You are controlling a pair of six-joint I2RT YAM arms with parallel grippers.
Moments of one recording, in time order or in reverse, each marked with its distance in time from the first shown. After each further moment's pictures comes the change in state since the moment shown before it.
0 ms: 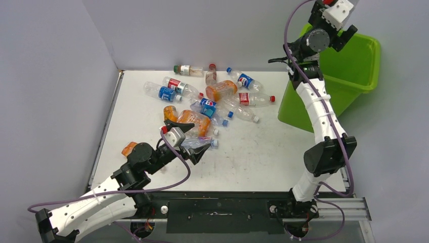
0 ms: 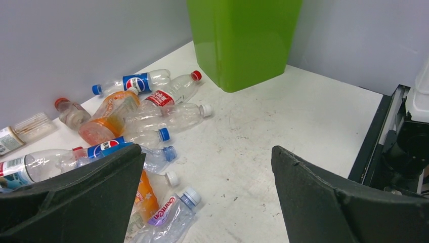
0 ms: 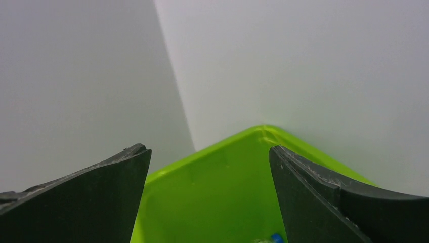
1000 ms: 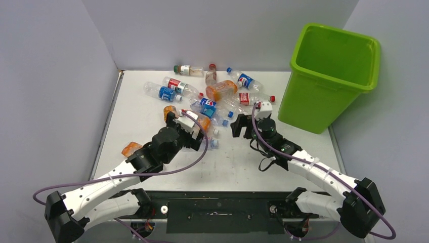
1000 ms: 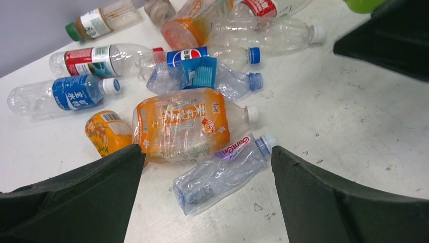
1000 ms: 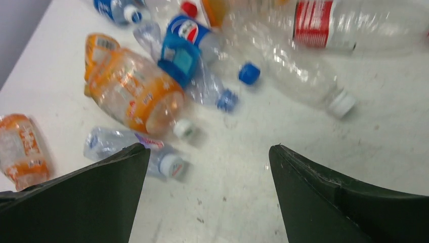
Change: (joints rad) left arm 0.040 0.245 0.127 -0.235 -0.382 0.008; right arm 0.535 -0.623 -1.118 -0.474 -0.762 0.780
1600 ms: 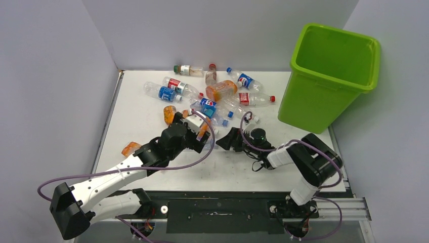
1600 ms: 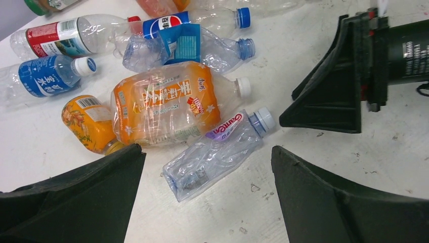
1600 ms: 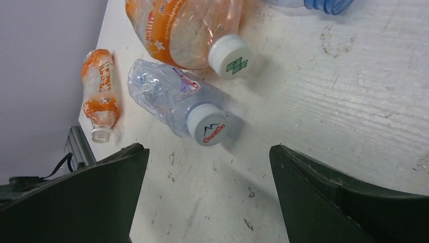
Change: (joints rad) left arm 0.023 0.137 0.067 -0.117 0.062 -0.013; right arm -0.114 0.492 -0.337 0.766 -0.594 0.351
